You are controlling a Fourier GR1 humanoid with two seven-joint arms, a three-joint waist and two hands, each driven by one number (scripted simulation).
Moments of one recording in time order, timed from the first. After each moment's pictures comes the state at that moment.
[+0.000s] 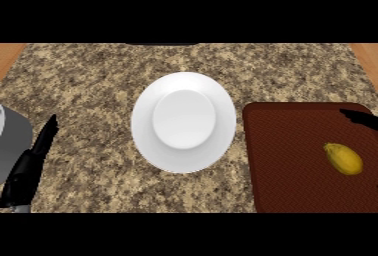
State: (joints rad) left arm 0.08 0.41 0.00 -1.48 -0.07 0.11 -0.13; right arm -0.32 -0.81 0.03 -0.96 0.31 0.72 -0.41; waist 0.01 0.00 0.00
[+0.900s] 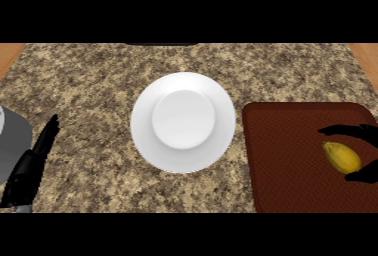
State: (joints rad) left arm 0.08 0.36 0.04 -1.49 -0.11 0.07 -0.13; right arm -0.38 -0.73 0.12 -0.78 0.44 0.61 -0.53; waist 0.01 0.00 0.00
